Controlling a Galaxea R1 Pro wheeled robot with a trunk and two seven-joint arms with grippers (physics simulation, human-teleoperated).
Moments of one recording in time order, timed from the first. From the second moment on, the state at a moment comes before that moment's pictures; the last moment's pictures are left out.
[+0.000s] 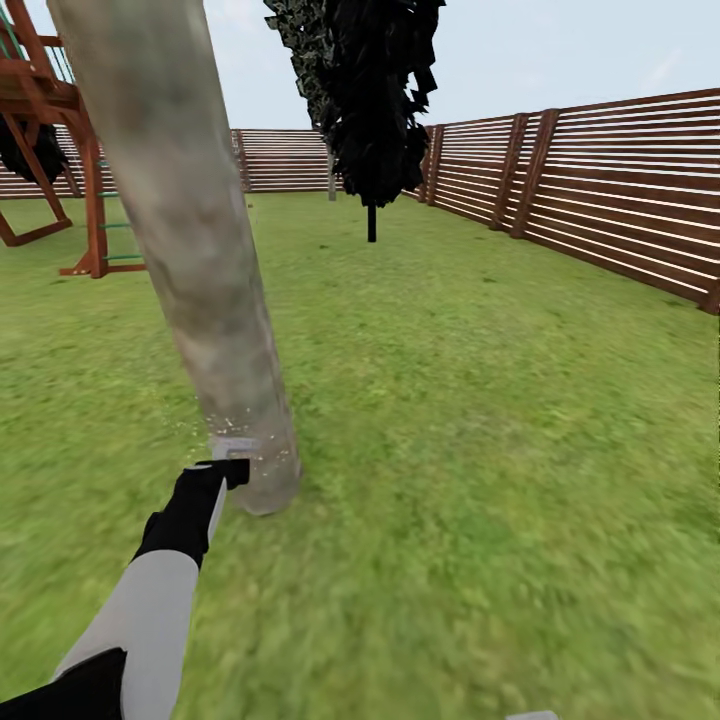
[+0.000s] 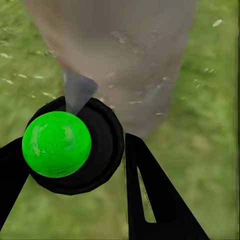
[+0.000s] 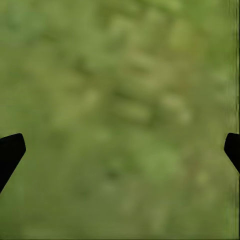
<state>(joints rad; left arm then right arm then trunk) -0.83 -0.10 0.39 -0.77 -0.44 0.47 -0.05 -0.31 0.00 -0.23 -0.12 0.35 -0.42 -0.08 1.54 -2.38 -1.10</state>
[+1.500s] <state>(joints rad) -0.83 -0.05 0.54 -0.77 -0.45 0.46 -0.02 -0.31 0.00 -0.22 -0.03 0.35 -0.43 -0.08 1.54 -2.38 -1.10</state>
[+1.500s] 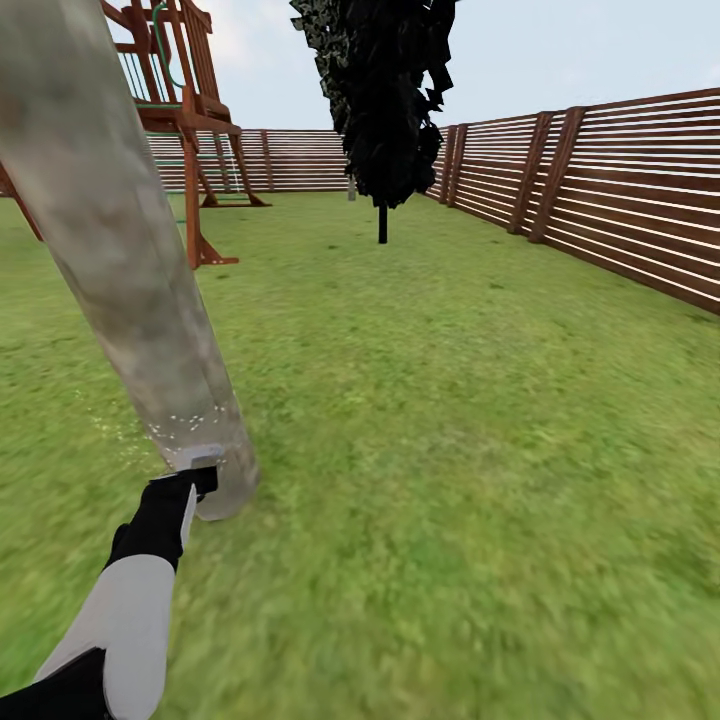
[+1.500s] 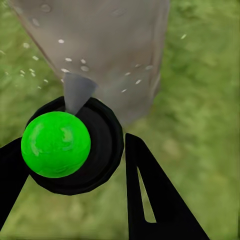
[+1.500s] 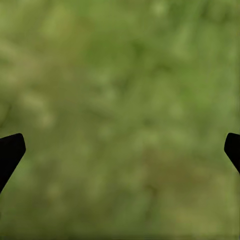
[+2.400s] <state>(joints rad) -0.78 -0.01 0.54 -0.77 -0.45 0.46 -0.02 -0.31 0.00 -0.22 -0.23 0.35 -0.43 -0.08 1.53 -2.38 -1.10</state>
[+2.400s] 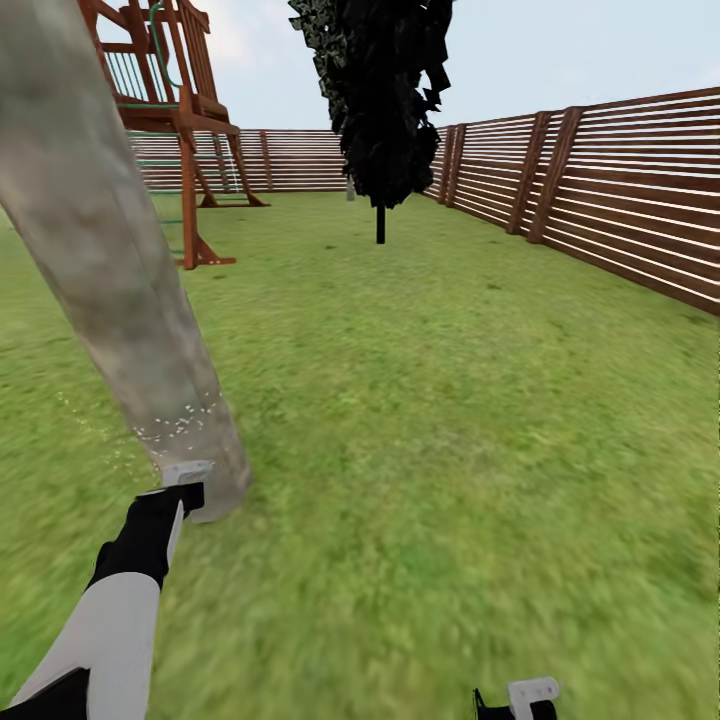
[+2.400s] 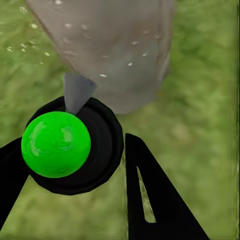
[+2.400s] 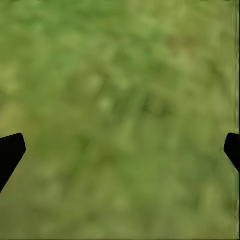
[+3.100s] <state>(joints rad) -0.68 -0.04 0.54 -0.74 -0.44 0.31 0.09 -0.31 0.00 -0.22 -0.23 0.35 -0.48 -0.08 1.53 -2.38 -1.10</state>
